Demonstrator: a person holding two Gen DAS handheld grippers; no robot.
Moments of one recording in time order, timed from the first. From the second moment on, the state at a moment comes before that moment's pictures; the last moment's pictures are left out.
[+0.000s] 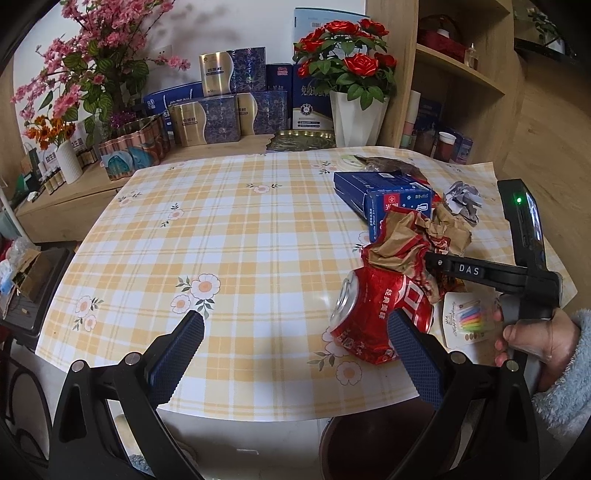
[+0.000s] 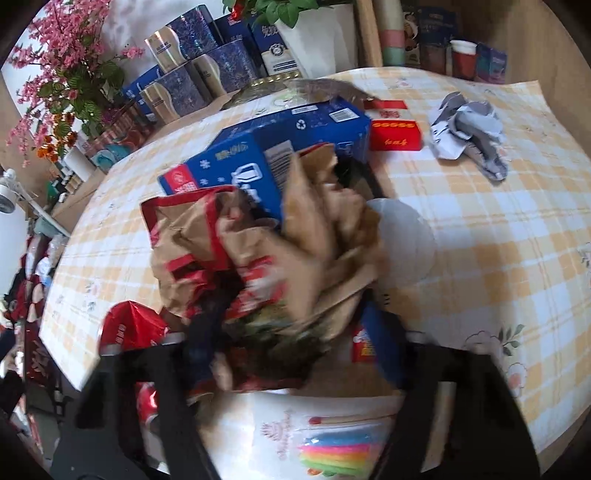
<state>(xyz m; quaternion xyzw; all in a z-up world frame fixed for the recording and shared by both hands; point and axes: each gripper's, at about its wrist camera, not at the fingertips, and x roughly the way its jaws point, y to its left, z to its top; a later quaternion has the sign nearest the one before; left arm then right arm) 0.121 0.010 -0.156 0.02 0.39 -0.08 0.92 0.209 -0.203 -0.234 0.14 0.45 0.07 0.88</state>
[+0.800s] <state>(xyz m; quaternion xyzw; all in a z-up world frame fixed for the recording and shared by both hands) 0.153 -0.008 -0.190 -0.02 0.42 -0.16 0.89 0.142 -0.266 -0.147 0.19 0.30 0.06 0.93</state>
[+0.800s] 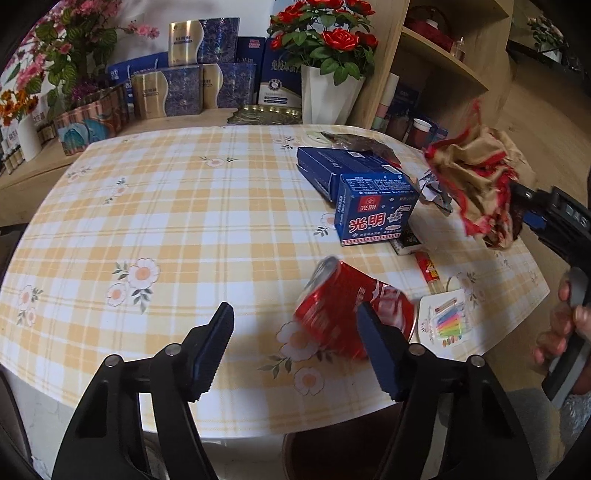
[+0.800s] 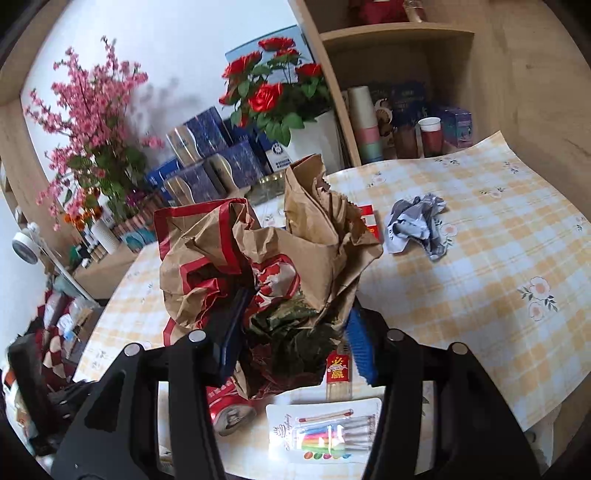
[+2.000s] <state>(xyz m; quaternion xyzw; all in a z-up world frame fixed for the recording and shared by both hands) 0.164 -0.026 -0.202 -0.07 0.46 -0.22 0.86 0.053 -0.279 -0.178 0.22 0.37 0.06 0.90</state>
